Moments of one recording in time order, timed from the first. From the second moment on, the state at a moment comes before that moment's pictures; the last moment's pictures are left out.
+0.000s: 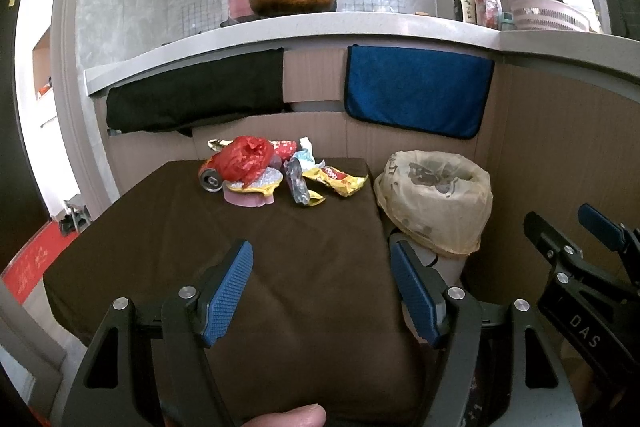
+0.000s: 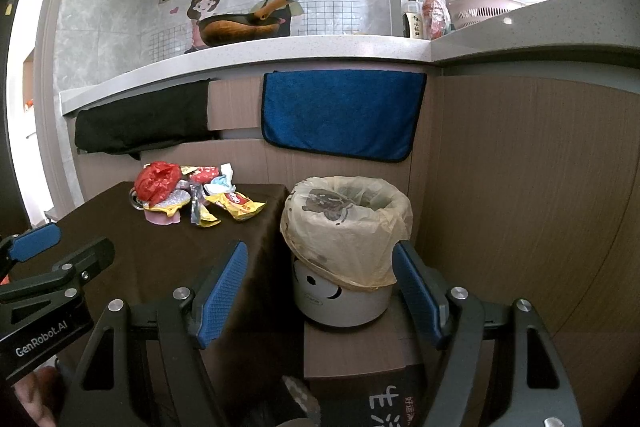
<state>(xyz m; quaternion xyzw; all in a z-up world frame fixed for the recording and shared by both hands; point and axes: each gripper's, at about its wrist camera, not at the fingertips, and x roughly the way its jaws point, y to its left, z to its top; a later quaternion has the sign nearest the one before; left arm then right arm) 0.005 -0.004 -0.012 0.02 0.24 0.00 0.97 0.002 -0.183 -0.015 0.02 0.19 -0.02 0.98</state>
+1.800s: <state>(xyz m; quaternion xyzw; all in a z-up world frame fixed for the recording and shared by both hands) 0.012 -0.013 -0.013 0.02 0.25 0.00 0.97 0.003 -0.197 -0.017 0.02 0.19 -0.03 0.98</state>
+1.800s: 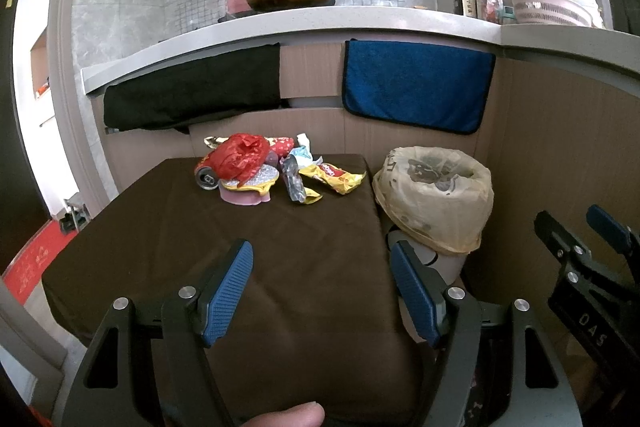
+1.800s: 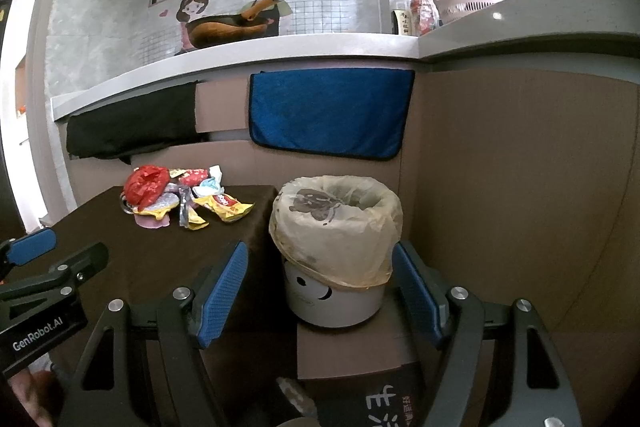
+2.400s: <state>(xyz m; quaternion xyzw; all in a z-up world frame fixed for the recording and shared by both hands) 0.120 0.041 0.004 0.01 0.25 0.03 0.97 0.105 -0.201 -0.001 0.01 0.18 0.00 0.98</state>
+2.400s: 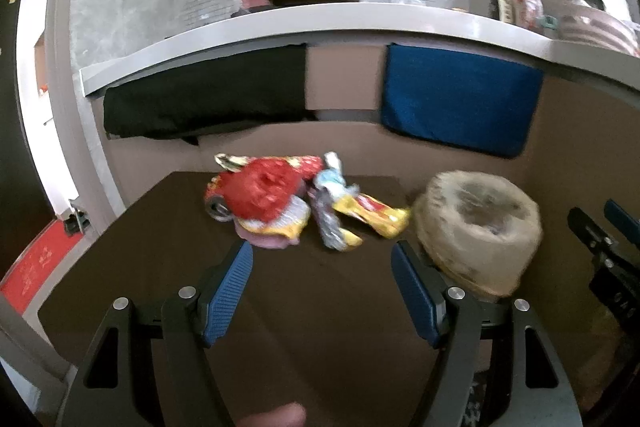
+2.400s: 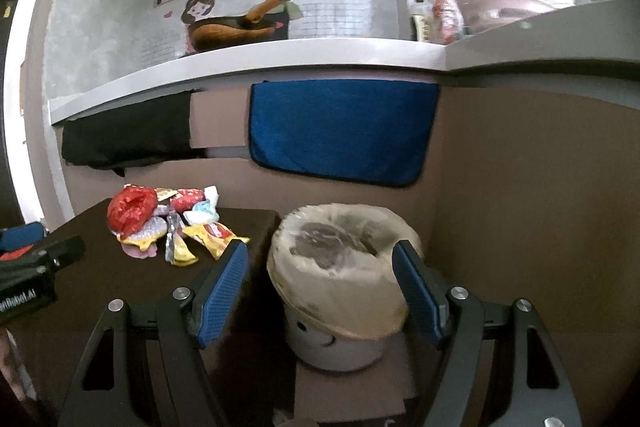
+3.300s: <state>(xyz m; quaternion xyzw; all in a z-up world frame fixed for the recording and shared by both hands) 0.347 0.188 -0.056 -0.09 0.36 -0.07 0.93 0.294 -0.096 -0.069 -0.01 0.31 0.13 0.94</state>
